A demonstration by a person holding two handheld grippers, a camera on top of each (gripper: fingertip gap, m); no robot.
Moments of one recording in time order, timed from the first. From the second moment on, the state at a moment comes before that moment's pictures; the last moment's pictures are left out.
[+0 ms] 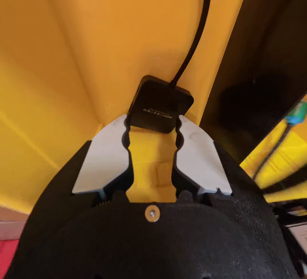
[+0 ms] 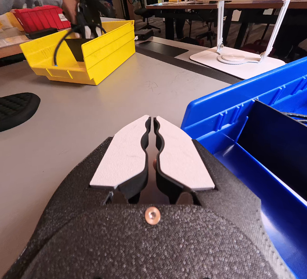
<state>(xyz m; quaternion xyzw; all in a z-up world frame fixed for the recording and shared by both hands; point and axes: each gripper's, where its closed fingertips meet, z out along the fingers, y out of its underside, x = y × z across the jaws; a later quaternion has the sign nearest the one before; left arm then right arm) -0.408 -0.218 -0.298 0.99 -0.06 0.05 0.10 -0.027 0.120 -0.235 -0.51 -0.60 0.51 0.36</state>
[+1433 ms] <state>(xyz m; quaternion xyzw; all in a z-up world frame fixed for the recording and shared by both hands) -0.267 -0.086 -0.114 0.90 -0.08 -0.07 -0.41 -0.027 0.082 -0.197 -0.43 -0.59 0.58 0.36</state>
